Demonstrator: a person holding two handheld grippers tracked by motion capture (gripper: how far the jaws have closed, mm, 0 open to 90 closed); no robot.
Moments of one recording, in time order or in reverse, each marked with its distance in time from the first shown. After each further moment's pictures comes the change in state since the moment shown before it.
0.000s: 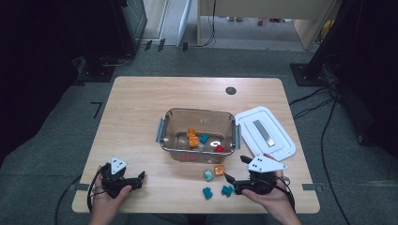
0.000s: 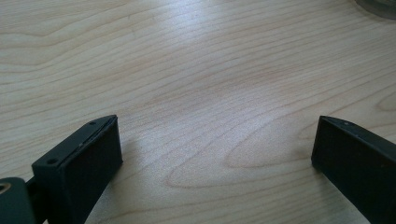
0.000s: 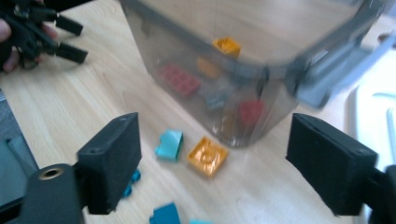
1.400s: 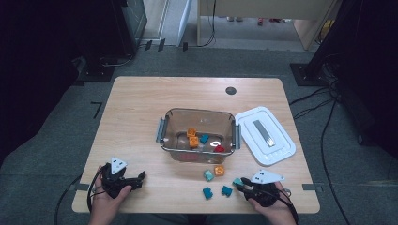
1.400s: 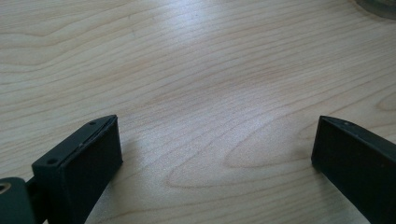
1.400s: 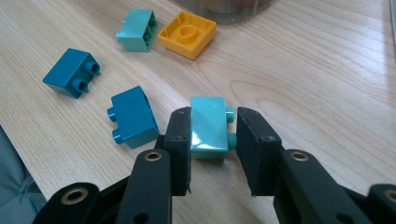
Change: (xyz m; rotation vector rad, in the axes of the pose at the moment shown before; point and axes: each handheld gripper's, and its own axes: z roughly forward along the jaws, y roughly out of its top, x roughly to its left) left arm 0.000 0.000 0.000 0.000 0.000 -0.001; right arm -0.016 -0.074 0.018 0.173 -0.013 0.088
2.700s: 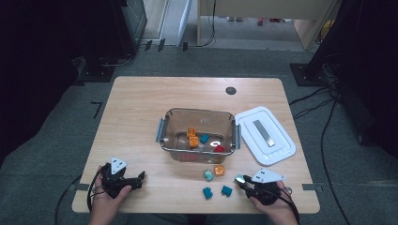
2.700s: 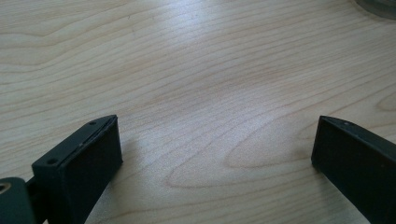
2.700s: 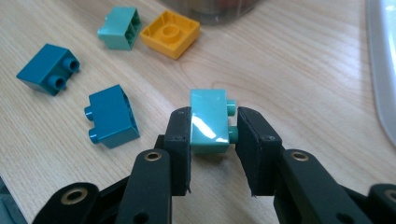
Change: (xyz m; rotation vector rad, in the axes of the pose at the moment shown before) left arm 0.000 0.000 0.000 0.000 0.000 0.000; right arm -0.005 0.000 0.000 -0.005 -0.044 -0.034
